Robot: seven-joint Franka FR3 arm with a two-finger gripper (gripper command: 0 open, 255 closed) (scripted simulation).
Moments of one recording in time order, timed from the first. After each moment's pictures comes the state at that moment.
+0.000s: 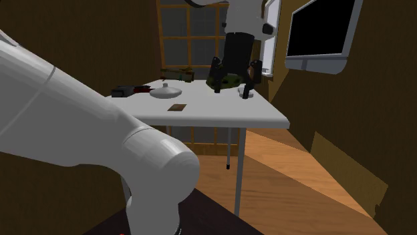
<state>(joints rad) -0.01 -0.79 -0.07 -2.37 -0.01 1.43 -0.13</state>
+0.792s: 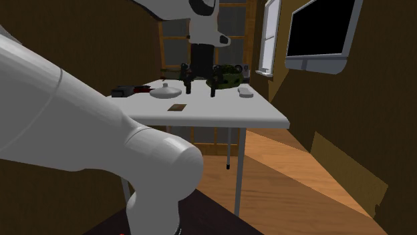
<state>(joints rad) 0.14 -0.80 0.13 -2.43 0.13 1.57 -0.09</state>
